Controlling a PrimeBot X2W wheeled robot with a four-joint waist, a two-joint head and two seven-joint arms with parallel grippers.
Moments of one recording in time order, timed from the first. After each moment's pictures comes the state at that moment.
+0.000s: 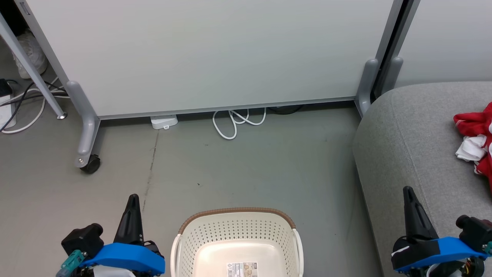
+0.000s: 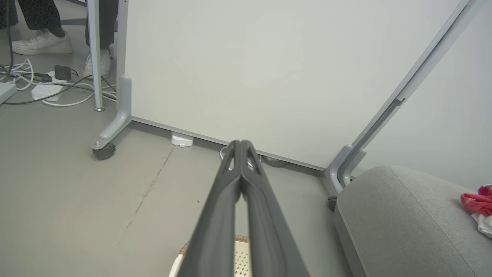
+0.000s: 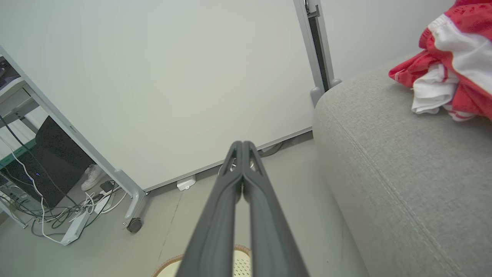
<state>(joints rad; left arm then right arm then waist) -0.06 0.05 -0.04 0.34 -0.42 -0.10 -0.18 -0.05 -0.05 -0.09 0.27 0.43 0.13 -0.18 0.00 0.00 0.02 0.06</state>
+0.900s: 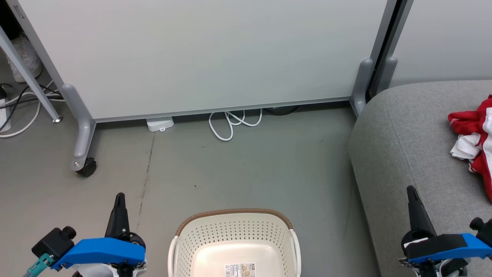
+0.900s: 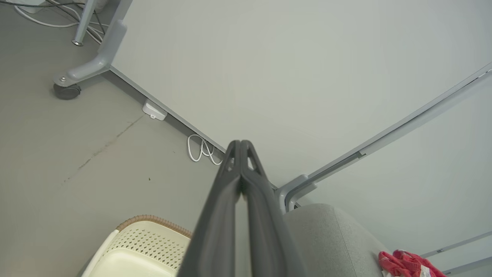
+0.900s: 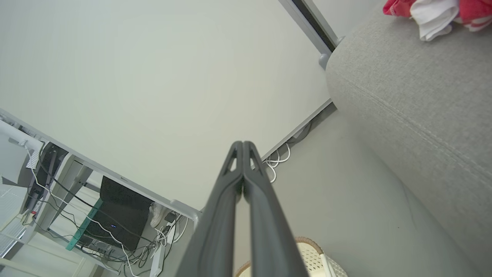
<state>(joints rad) -0.07 0.05 0.02 0.31 -0.84 -0.11 -0.07 -0.06 -0.05 -0.10 0.26 0.84 0.13 -0.08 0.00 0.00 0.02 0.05</state>
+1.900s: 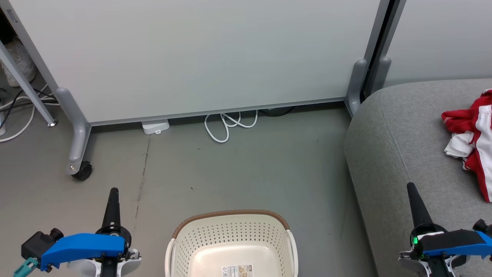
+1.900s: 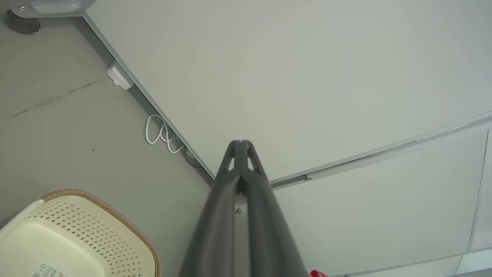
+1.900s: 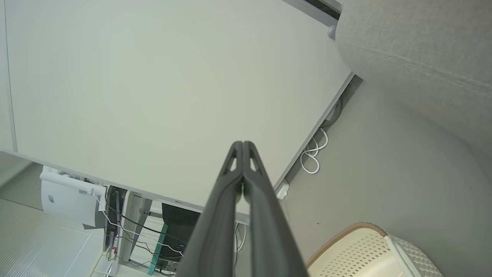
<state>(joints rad) -0.08 0.05 0.06 0.28 -1.18 -0.11 0.01 -0.08 -0.05 -0.10 0.25 1.18 0.13 0.01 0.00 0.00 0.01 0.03</state>
